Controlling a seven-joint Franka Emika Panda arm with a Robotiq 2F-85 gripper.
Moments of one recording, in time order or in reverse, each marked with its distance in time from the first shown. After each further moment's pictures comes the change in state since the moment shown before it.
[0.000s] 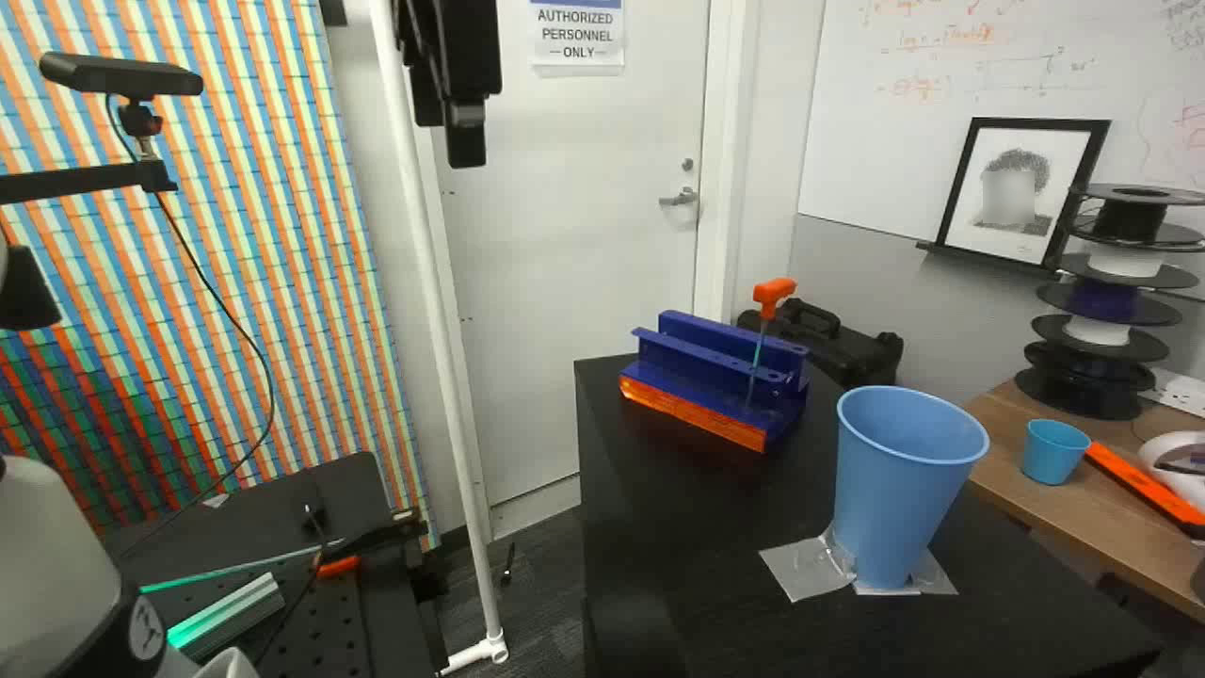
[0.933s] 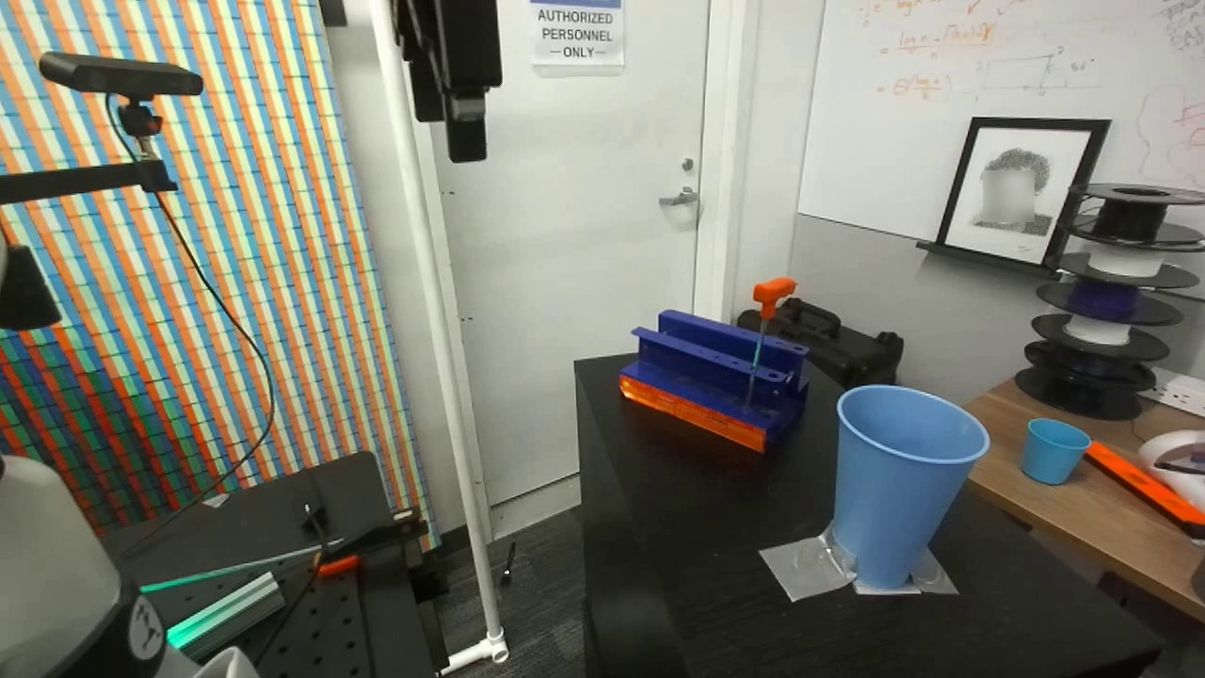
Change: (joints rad) arm -0.001 -0.003 0.001 0.003 -0.001 0.002 -0.001
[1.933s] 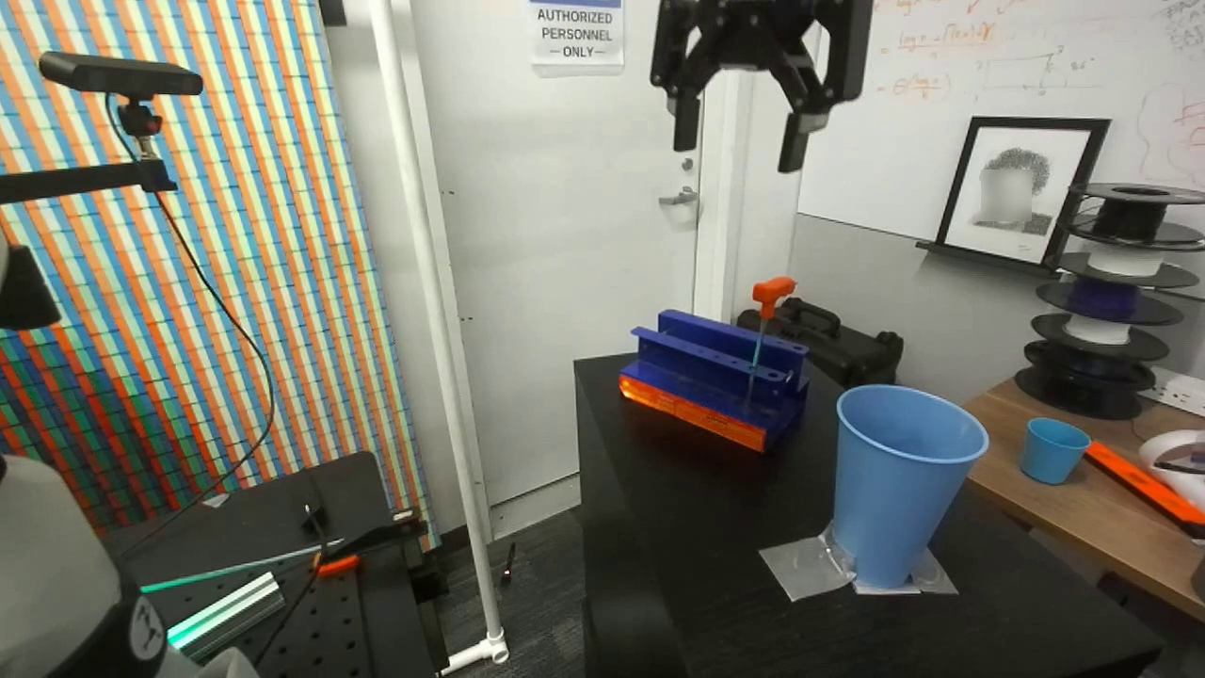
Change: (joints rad) arm 0.001 0.648 -0.069 0.445 -0.116 0.189 -0.315
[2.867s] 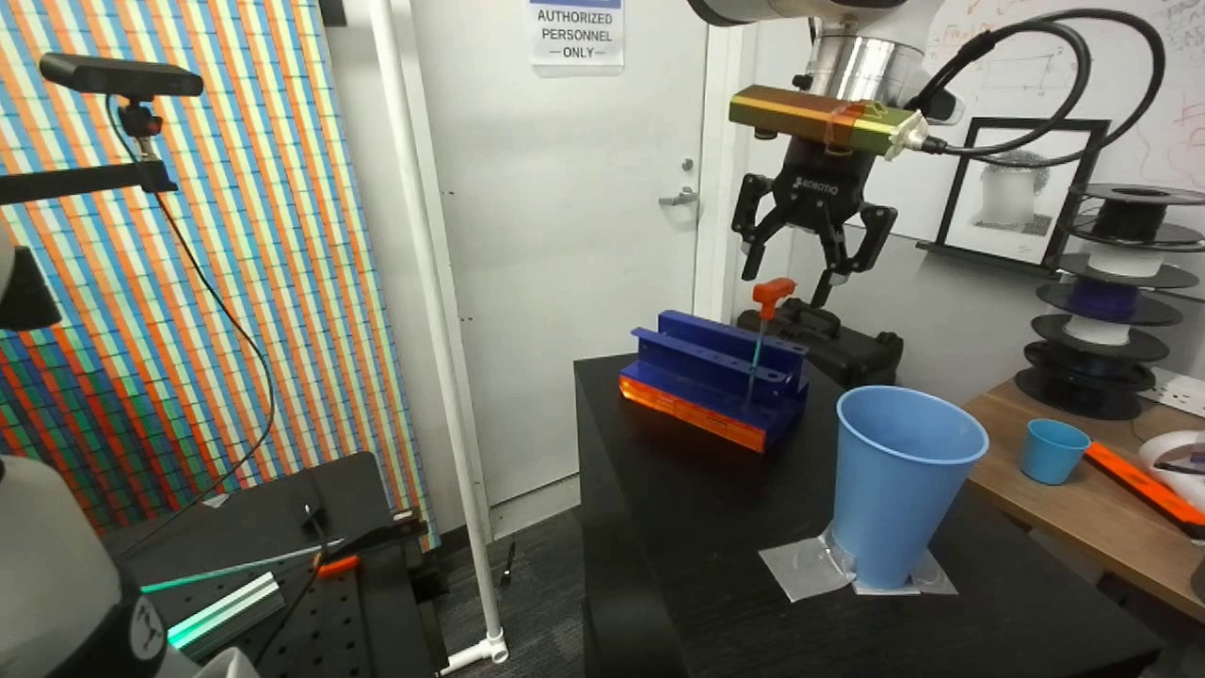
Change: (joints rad) arm -0.020 0.589 0.089 0.437 0.009 -0.059 -0.001
